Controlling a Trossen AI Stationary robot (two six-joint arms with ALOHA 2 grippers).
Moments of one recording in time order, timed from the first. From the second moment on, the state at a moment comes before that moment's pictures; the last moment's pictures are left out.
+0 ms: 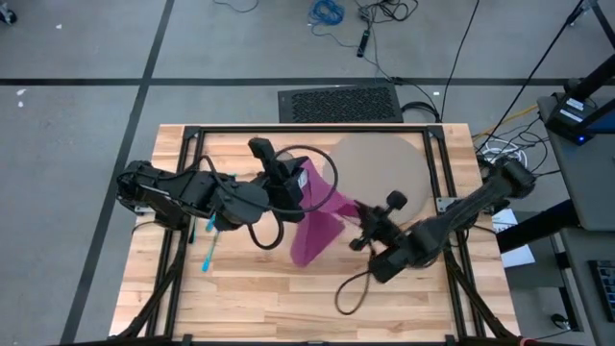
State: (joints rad) left arm -0.36 1.66 2.04 -0.71 -1.09 0.58; right arm 0.56 1.44 1.14 -0.72 1.29 0.52
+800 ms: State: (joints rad) left arm -0.33 1.54 2.04 -0.98 -1.08 0.41; right arm 0.50 1.18 1.53 -0.97 0.93 0.02
